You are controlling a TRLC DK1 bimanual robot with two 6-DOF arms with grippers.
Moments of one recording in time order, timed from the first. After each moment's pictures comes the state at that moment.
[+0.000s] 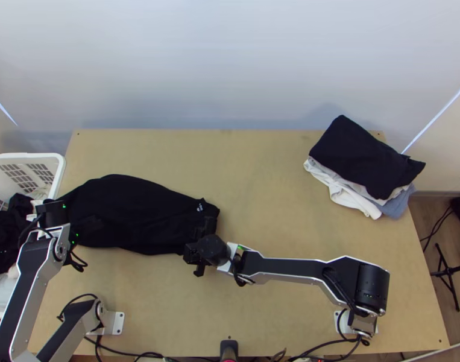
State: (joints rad) left arm 0.23 0.92 0.64 -0.62 -0.27 -0.22; right arm 1.22 1.92 1.06 0.41 0.27 -0.59
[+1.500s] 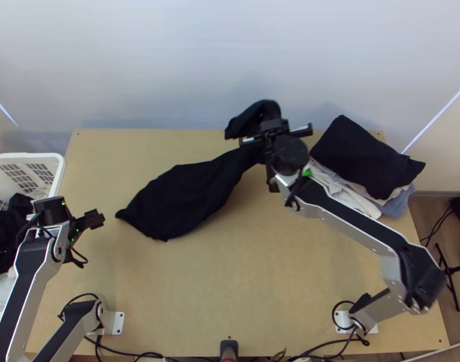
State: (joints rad) left arm 0.17 0.90 0.69 -0.60 -0.25 -0.22; right arm 0.72 1.65 1.33 0.49 0.68 -0.34
